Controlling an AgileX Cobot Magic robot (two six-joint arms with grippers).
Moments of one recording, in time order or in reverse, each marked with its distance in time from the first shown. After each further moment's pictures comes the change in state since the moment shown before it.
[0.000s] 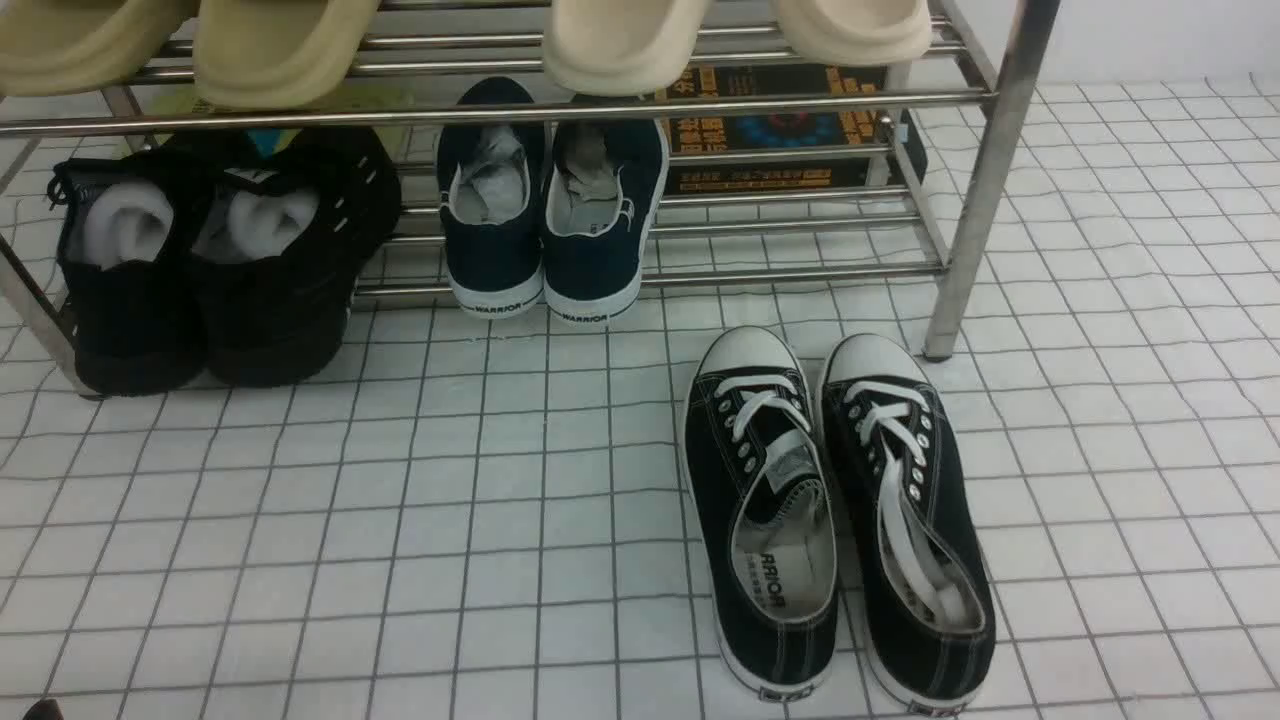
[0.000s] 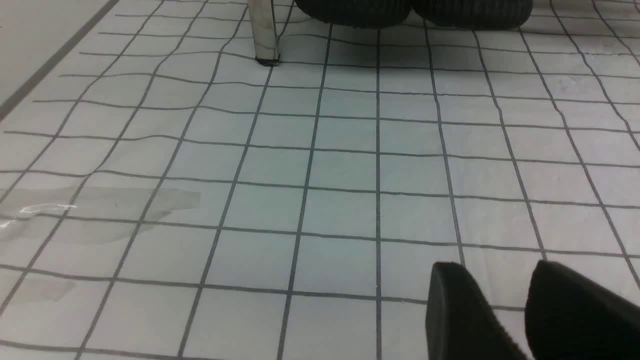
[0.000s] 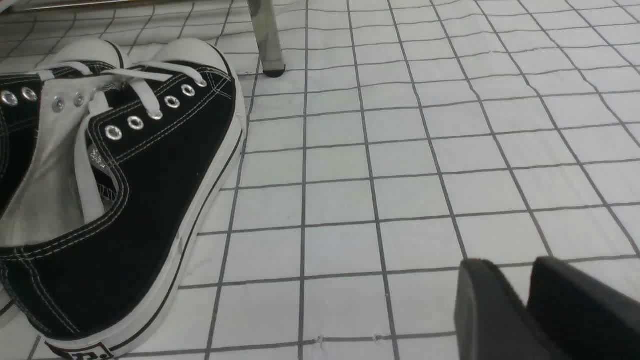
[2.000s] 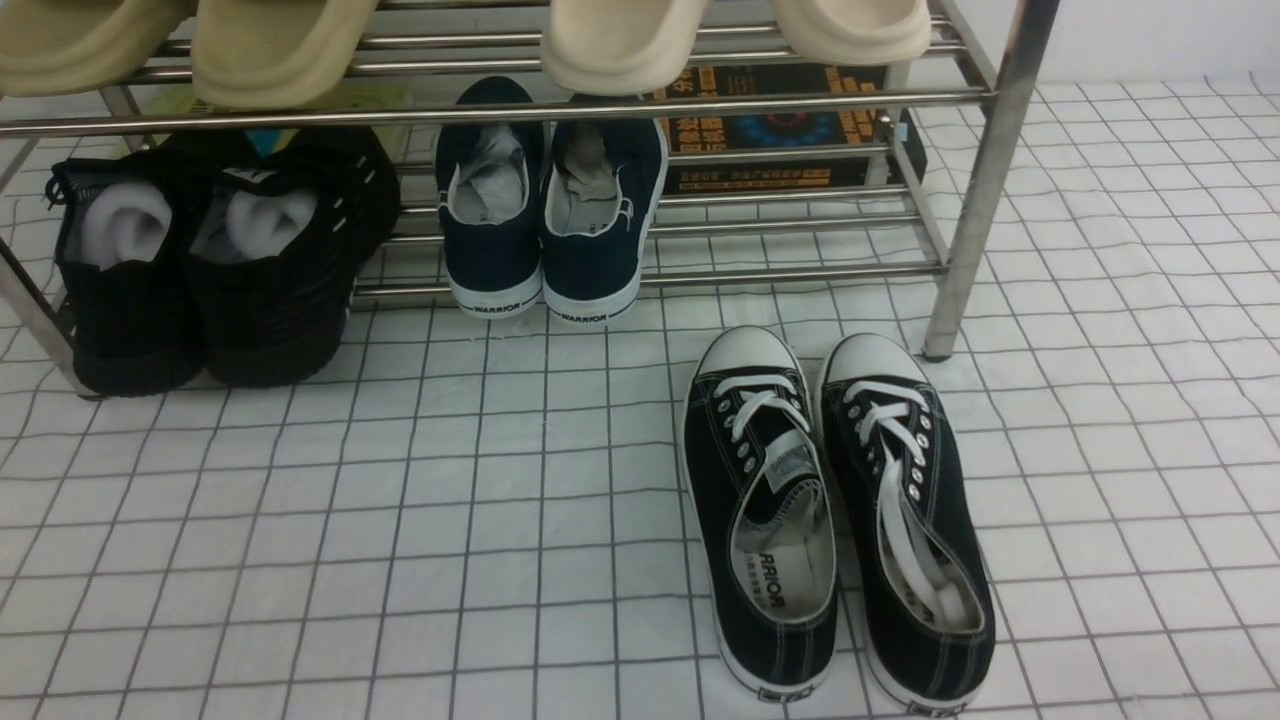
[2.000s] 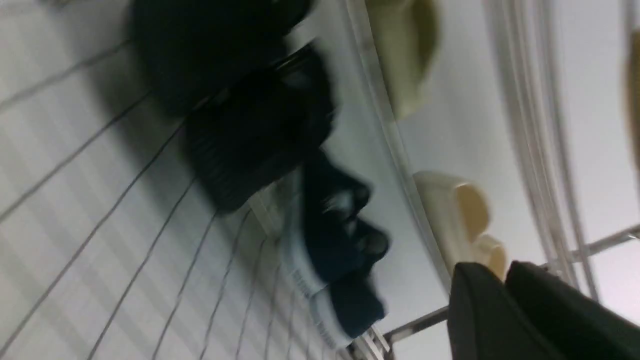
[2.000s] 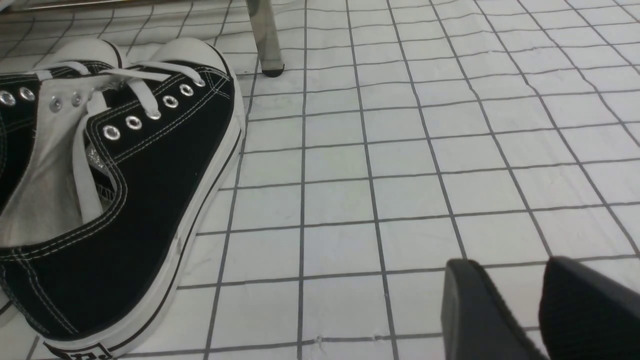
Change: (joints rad) right arm 0.000 0.000 0.000 -0.001 0.001 0.000; left arm 0.000 0.025 -0.230 -0.334 -0.252 -0.644
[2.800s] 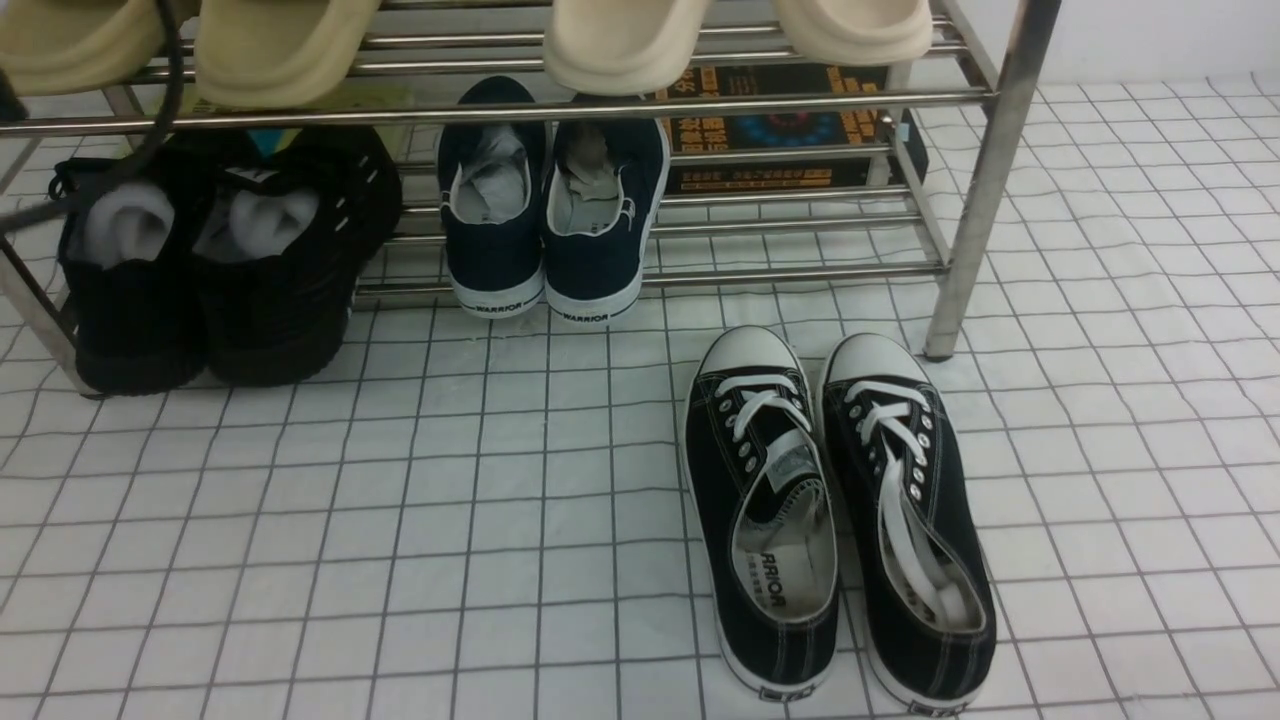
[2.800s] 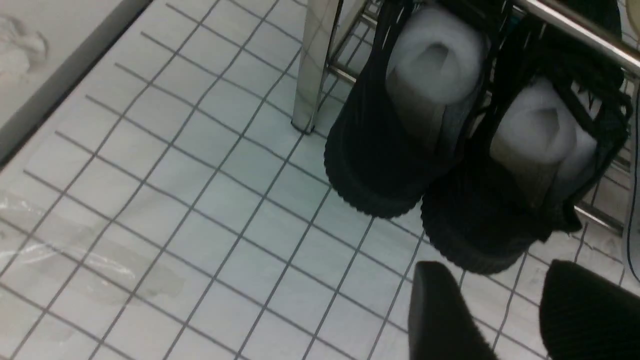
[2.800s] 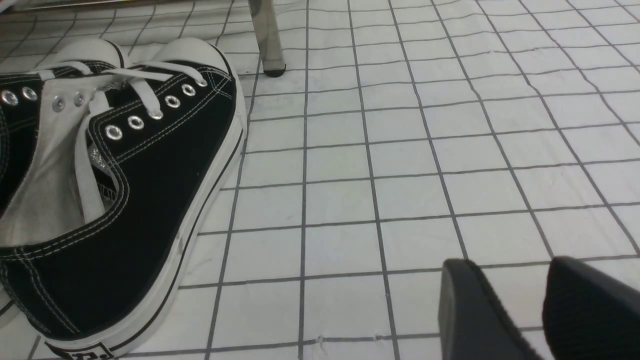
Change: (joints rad) right arm 0.000 0.000 0.000 0.000 0.000 0.000; left arm 0.000 1.215 -1.081 0.357 0.797 0.274
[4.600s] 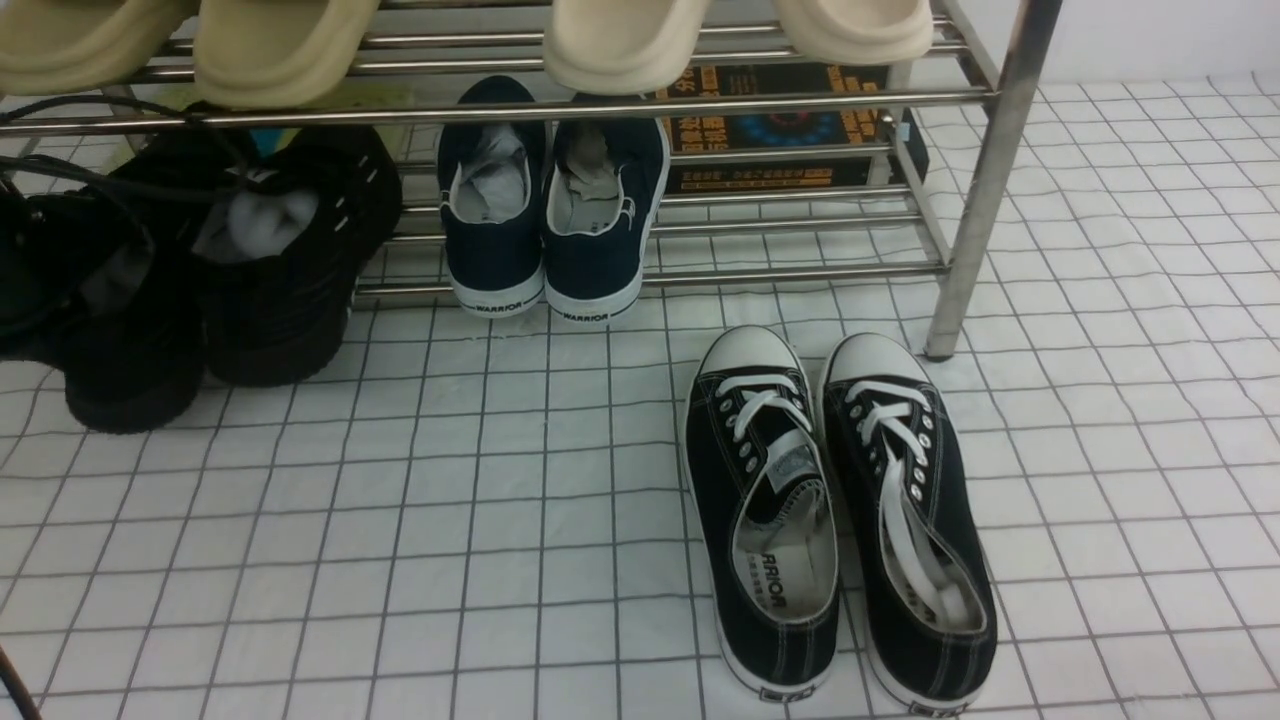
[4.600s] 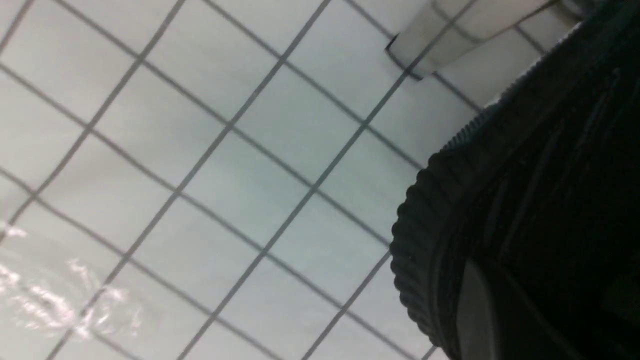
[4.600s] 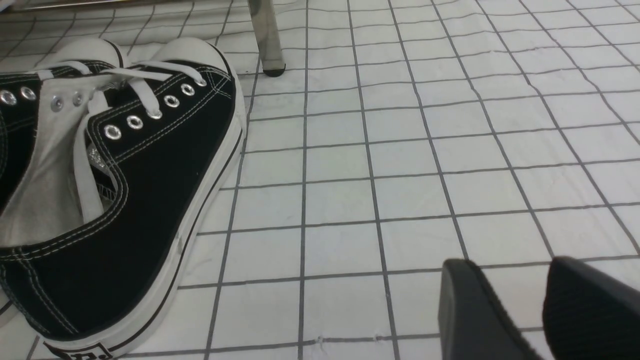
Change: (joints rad) right arm 0.000 0.000 0.000 0.000 0.000 0.000; left arm 0.220 0.577 -0.159 -0.168 -0.014 0.099
